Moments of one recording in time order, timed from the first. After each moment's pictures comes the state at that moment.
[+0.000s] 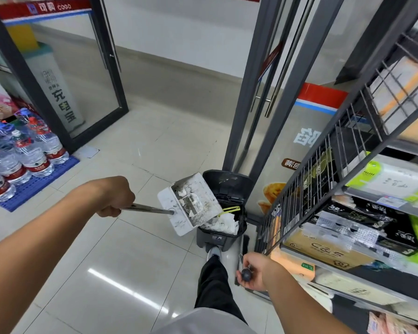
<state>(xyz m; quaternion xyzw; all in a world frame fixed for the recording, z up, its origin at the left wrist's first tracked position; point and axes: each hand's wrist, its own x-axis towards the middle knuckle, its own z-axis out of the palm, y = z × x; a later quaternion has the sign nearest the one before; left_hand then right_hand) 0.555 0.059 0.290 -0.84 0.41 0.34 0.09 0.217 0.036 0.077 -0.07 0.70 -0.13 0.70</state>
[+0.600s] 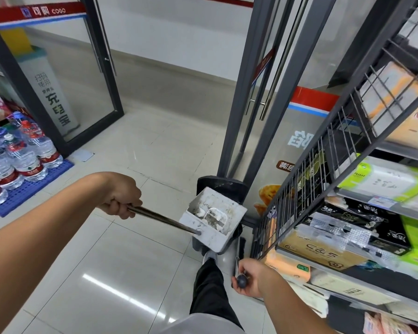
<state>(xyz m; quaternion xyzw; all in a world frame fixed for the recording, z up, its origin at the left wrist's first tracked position) 0.547 0.038 0.291 -0.79 0.37 0.49 0.10 0.215 0.045 0.079 -0.07 0.70 -0.12 0.70</state>
